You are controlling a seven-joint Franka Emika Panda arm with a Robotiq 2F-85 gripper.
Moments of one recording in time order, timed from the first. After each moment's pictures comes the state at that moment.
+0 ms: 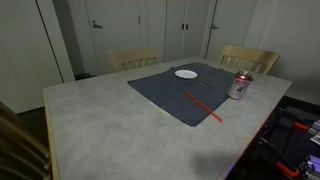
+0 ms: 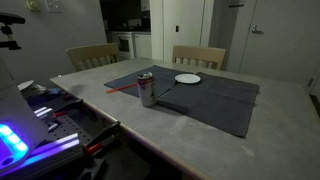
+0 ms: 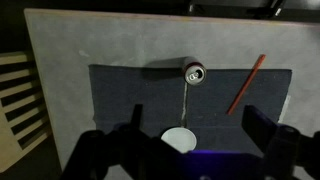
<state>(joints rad) -0.13 -0.89 -0.27 -2.44 -0.24 1.69 -0.36</state>
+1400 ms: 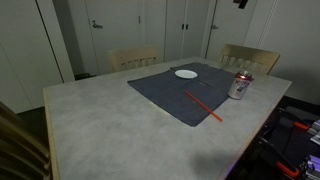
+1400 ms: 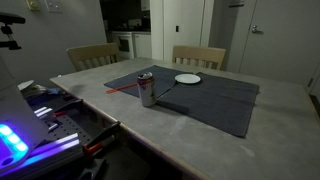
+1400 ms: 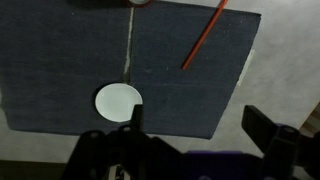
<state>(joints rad) 0.09 -0.49 -0.25 -2.43 0.03 2.12 -0.36</state>
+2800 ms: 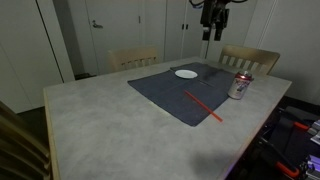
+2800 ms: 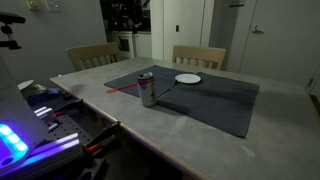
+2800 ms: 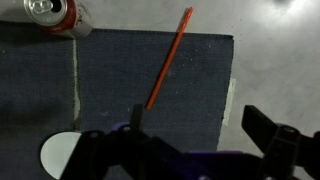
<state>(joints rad) 0.11 -0.20 0.02 -2.42 0.08 2.17 -0.05</state>
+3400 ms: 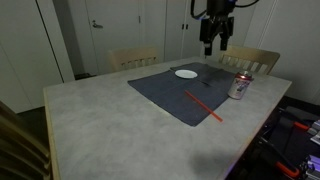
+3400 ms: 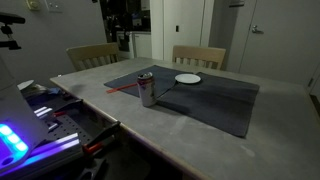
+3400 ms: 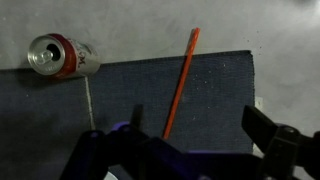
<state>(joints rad) 0.11 -0.18 0.11 -2.48 -0.04 2.18 0.25</state>
